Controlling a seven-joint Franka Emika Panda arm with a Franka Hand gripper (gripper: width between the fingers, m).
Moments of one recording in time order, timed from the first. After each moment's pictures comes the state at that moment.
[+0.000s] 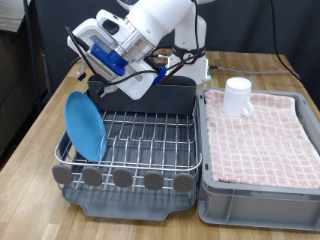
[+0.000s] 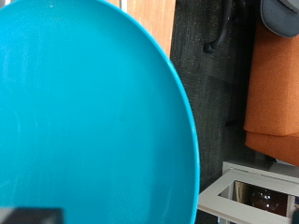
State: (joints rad) arm 0.68 0.10 -1.02 -2.35 -1.28 2.60 1.34
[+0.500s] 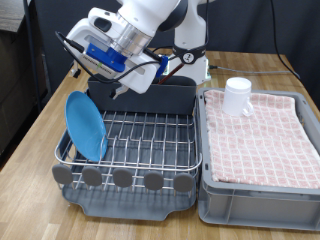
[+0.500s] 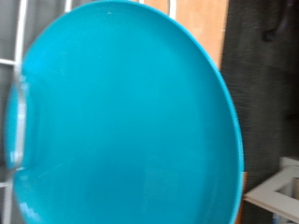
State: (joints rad) arm 0.68 0.06 -1.02 -2.34 -0.83 2.60 0.93
